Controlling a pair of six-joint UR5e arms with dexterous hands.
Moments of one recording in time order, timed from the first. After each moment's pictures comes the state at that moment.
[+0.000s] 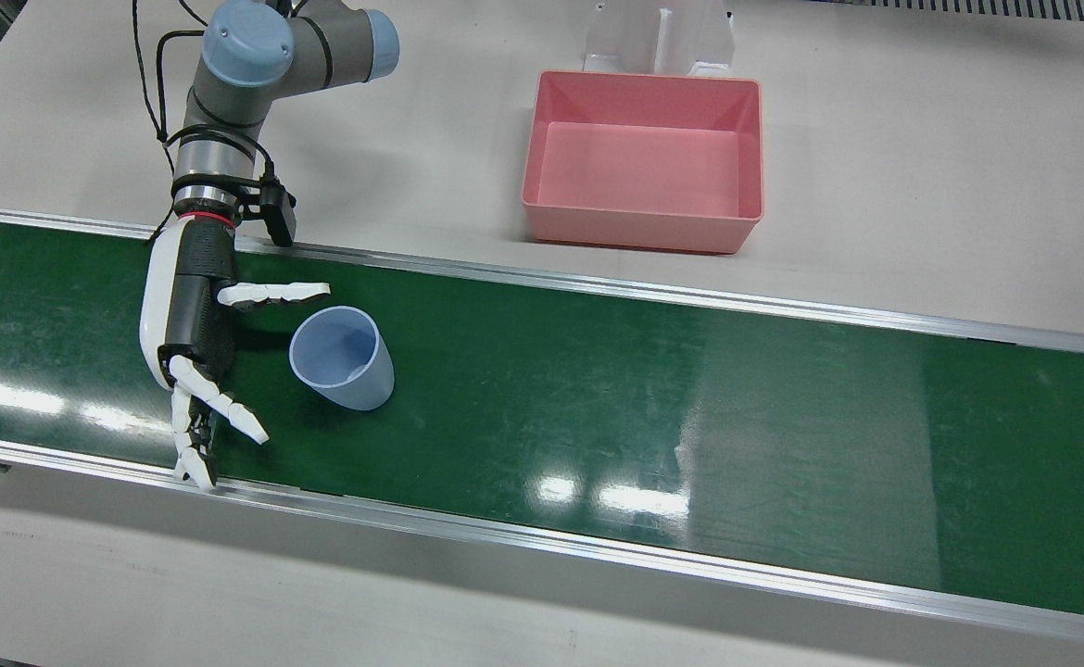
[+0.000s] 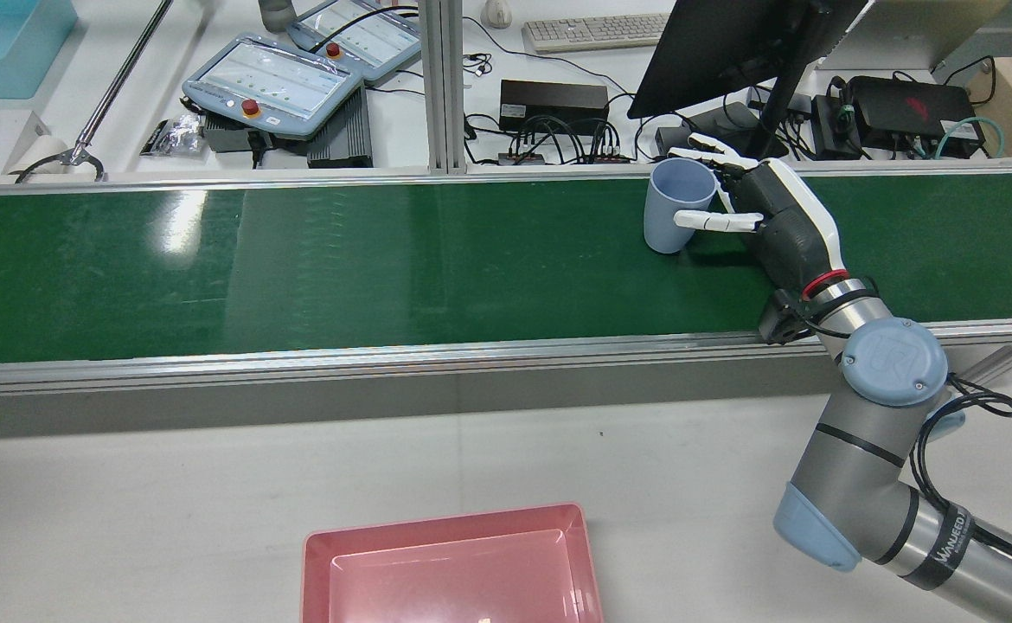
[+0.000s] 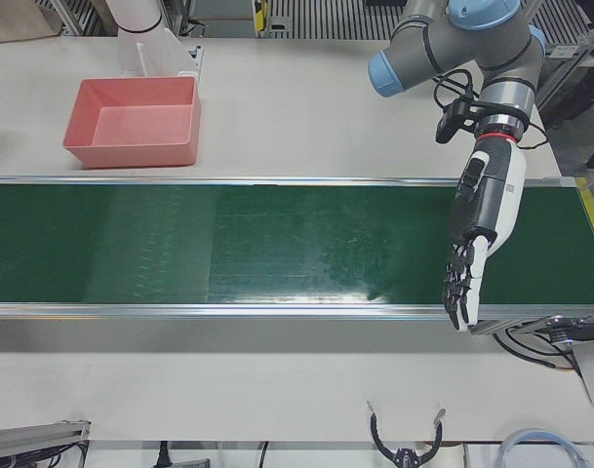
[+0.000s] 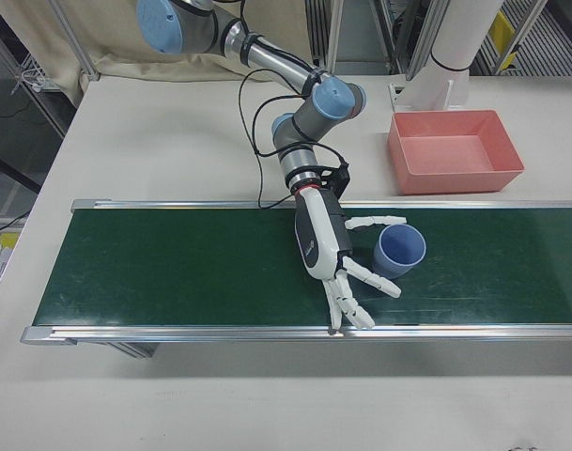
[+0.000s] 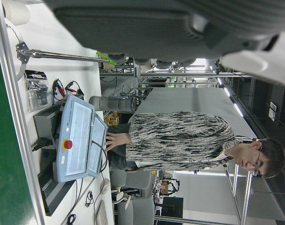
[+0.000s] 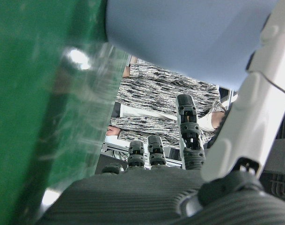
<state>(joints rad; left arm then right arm) -1.44 -1.72 -1.76 0.25 1.79 0.00 0.75 -1.27 1.81 -3.49 -0.91 -0.35</state>
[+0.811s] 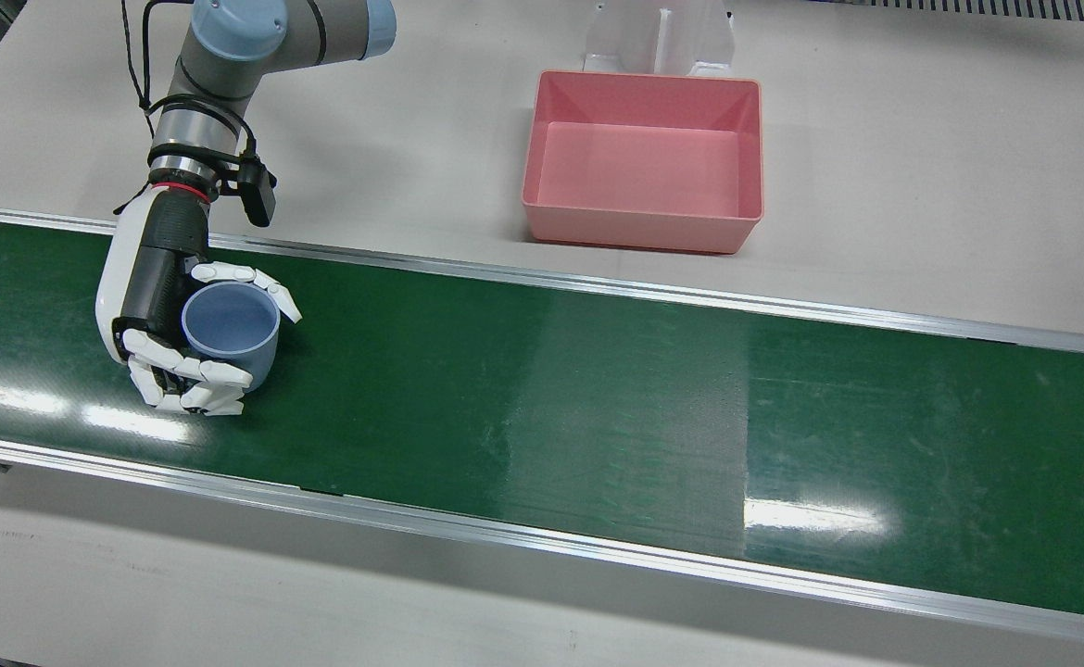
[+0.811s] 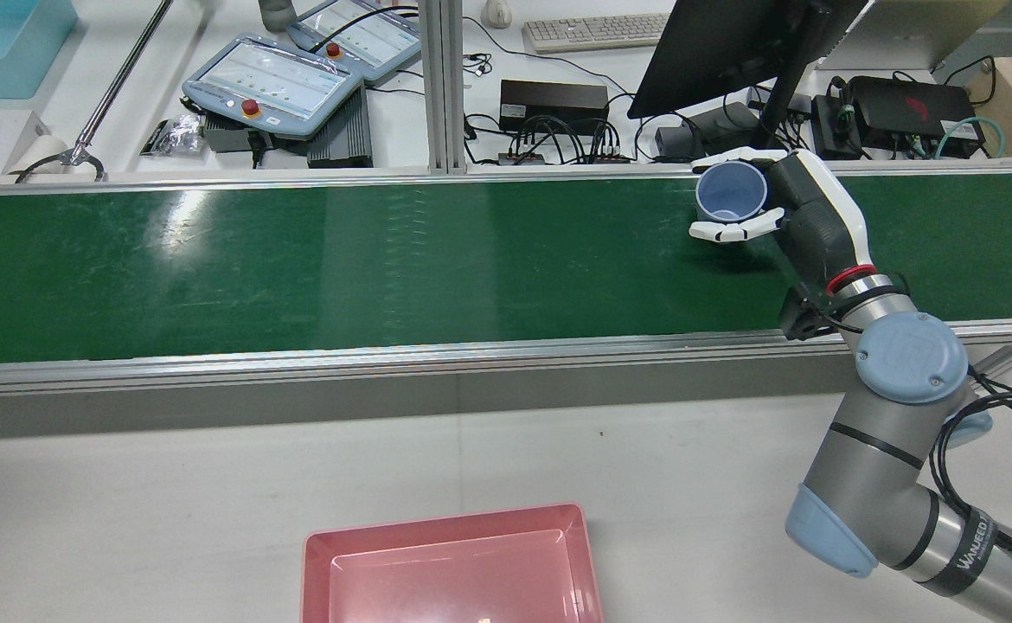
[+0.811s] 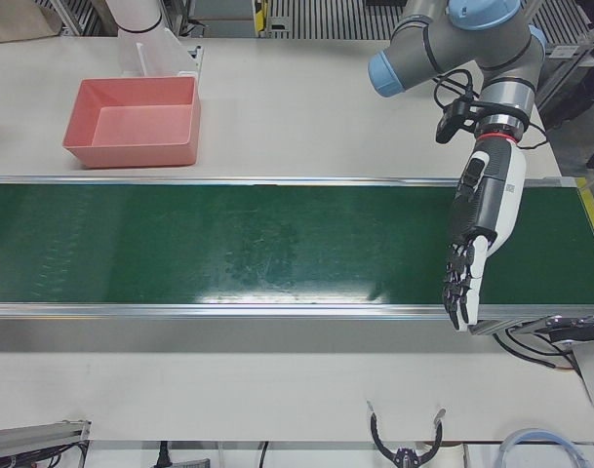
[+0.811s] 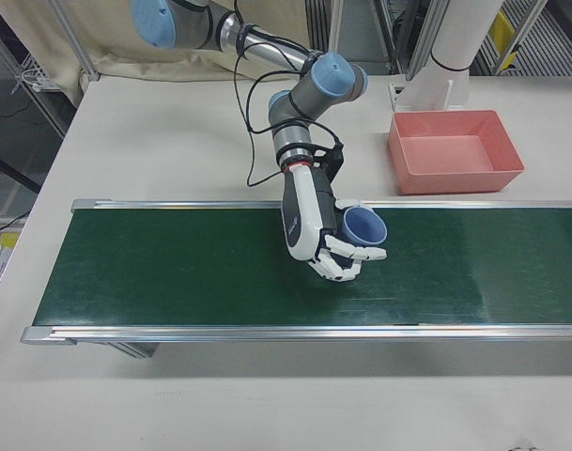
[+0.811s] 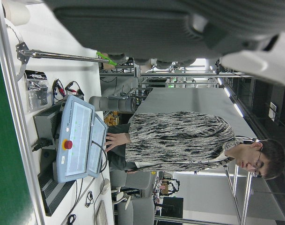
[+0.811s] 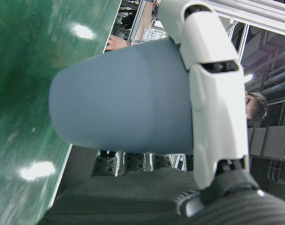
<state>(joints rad) -1.44 -1.72 -1.76 0.25 1.79 0.00 0.78 -1.31 1.95 -3.63 -0.87 -0.36</state>
